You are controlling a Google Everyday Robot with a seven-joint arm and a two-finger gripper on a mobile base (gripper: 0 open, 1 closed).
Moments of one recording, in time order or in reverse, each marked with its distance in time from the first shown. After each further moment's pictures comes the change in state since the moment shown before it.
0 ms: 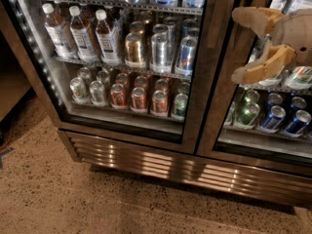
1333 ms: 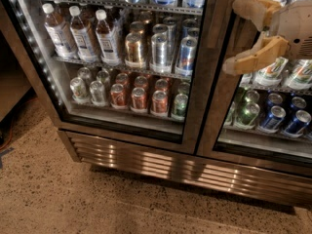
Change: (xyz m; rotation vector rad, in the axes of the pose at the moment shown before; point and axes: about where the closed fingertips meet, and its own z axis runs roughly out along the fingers) arm -0.010 -0.014 0.005 0.084 0.020 -0.008
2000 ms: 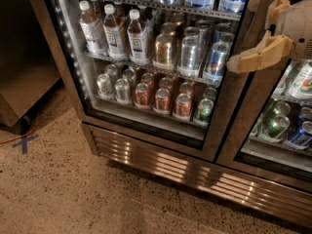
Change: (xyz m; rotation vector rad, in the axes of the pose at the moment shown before) arm 0.000 0.000 0.000 0.000 0.000 0.000
